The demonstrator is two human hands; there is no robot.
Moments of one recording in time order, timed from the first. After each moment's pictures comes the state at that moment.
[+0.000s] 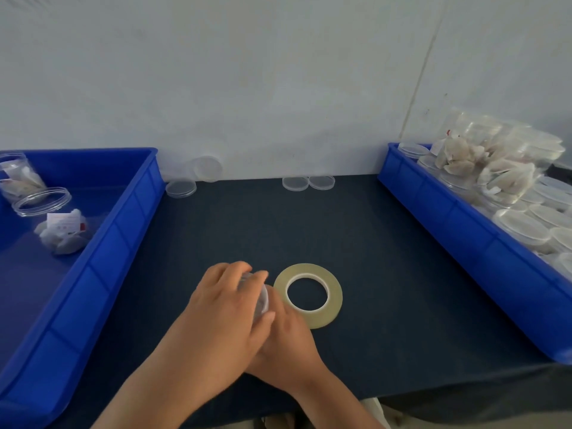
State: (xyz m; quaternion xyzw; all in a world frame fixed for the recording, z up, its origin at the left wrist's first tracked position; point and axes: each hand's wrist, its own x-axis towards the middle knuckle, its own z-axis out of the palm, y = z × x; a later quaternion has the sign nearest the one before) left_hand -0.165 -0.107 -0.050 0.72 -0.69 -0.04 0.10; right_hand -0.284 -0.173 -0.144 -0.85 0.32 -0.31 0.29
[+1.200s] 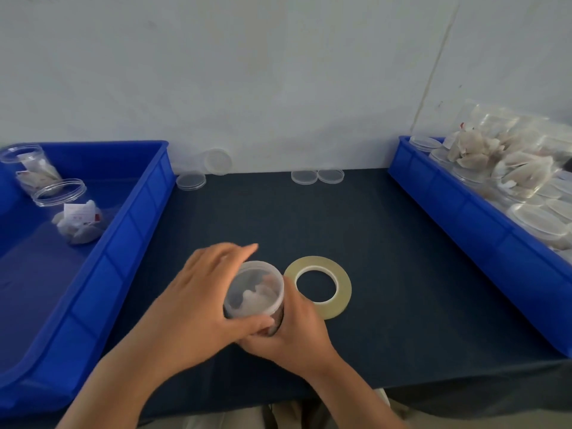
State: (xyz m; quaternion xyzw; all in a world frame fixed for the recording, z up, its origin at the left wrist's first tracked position) left_hand -0.123 -0.096 -0.048 0.70 -0.68 -0.09 0.17; right_hand -0.292 -0.177 -0.146 -0.80 0.31 -0.37 0.36
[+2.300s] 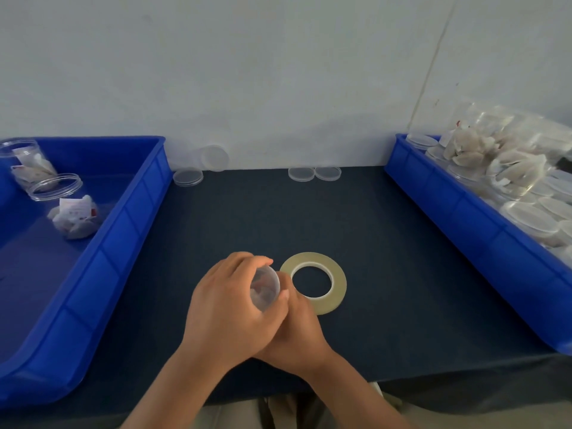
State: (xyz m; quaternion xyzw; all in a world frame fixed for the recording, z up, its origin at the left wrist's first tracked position) left_hand -0.175 -0.112 -0.084 0.73 -0.61 0.03 0.31; right_hand -0.293 -0.178 -0.149 -0.81 0.26 -0.38 0.37
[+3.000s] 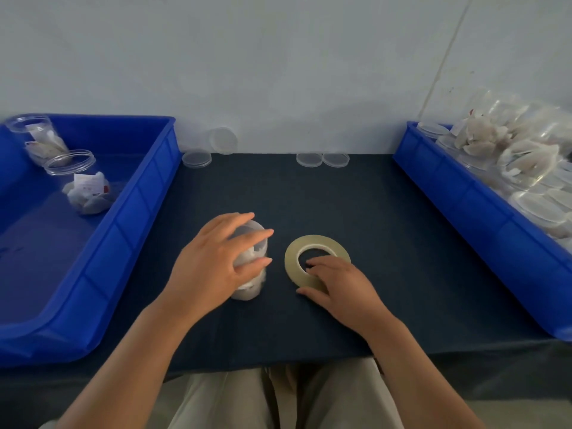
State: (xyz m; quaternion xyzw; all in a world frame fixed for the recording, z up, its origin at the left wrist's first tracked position) left_hand -0.121 -0.116 -0.082 0.70 -0.67 0.03 0.25; right_hand -0.363 -0.237 -0.145 -0.92 0.36 -0.10 0.10
